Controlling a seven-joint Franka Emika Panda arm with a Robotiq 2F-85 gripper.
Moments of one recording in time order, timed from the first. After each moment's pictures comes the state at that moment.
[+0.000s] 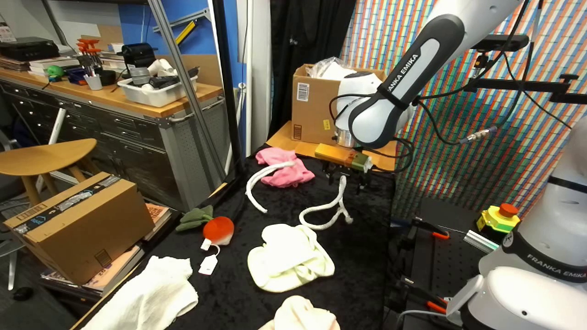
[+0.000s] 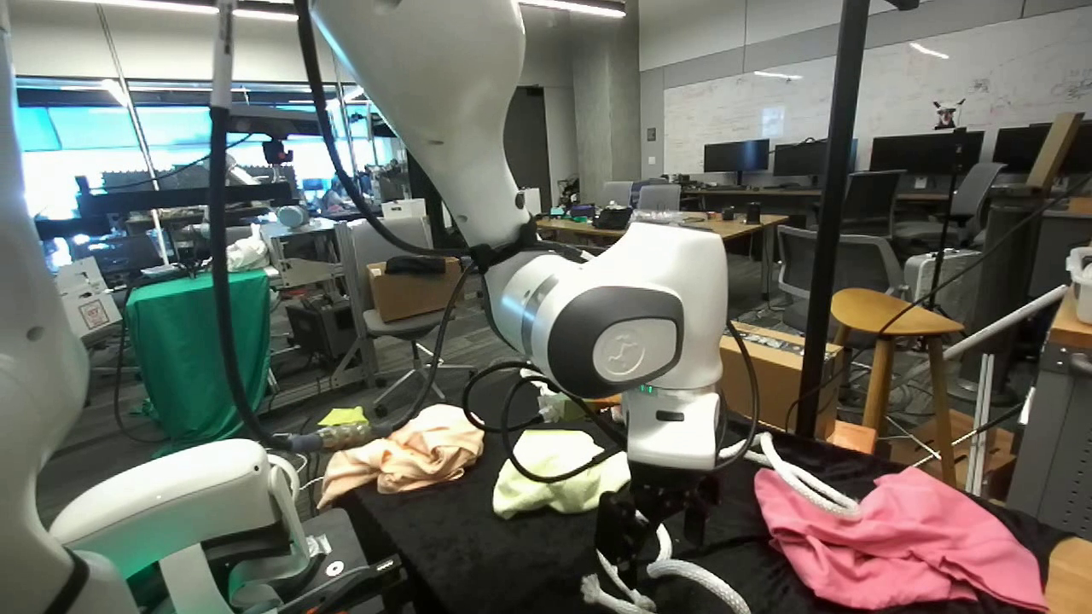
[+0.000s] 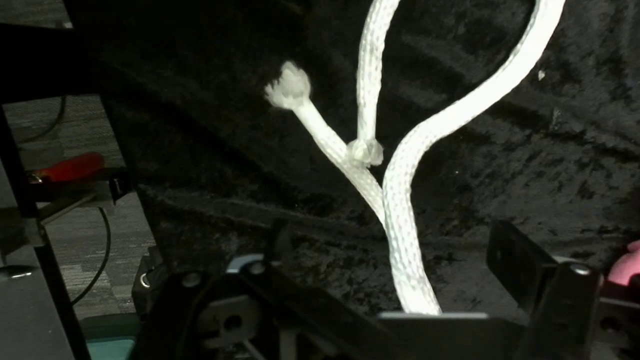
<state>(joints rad) -0.04 0.20 -0.11 -2.52 -0.02 2.68 1.47</state>
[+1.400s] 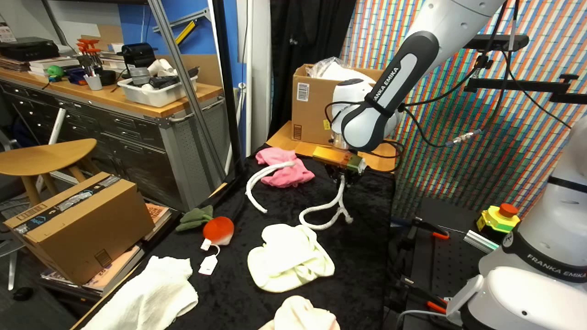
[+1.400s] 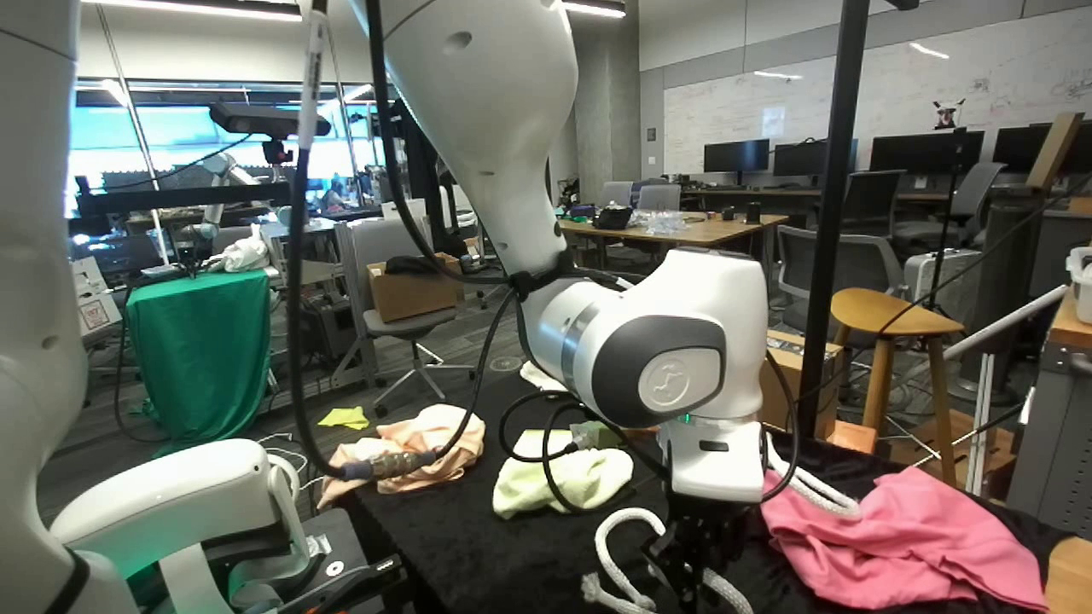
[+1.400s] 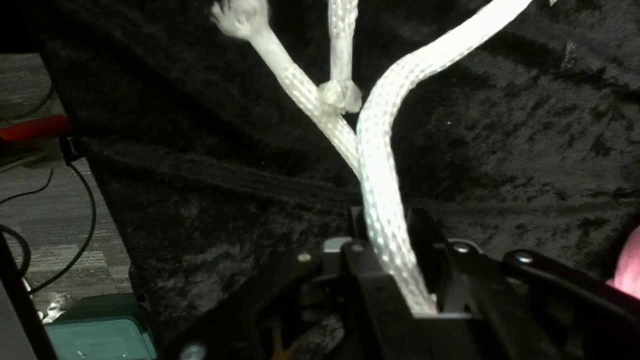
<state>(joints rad) -0.03 0.32 -0.16 -2.43 -0.05 2.70 1.45</state>
